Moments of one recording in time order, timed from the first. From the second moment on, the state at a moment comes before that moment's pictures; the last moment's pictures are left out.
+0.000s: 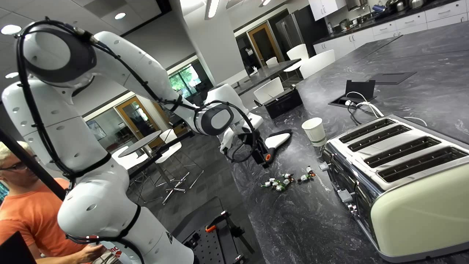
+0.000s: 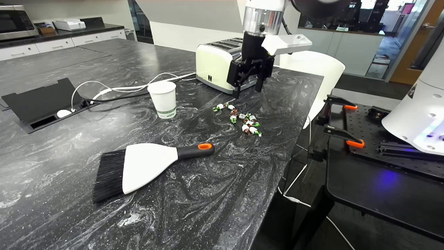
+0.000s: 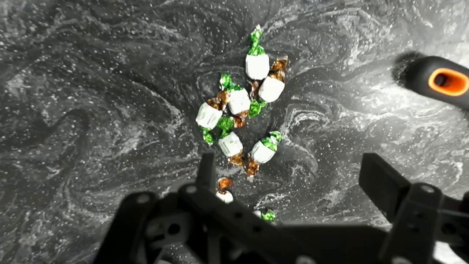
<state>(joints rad) 0.08 0.13 0.17 -2.58 -0.02 2.82 0.72</state>
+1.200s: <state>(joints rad) 0.45 0.51 -0.22 -2.35 -0.02 2.92 0.94</state>
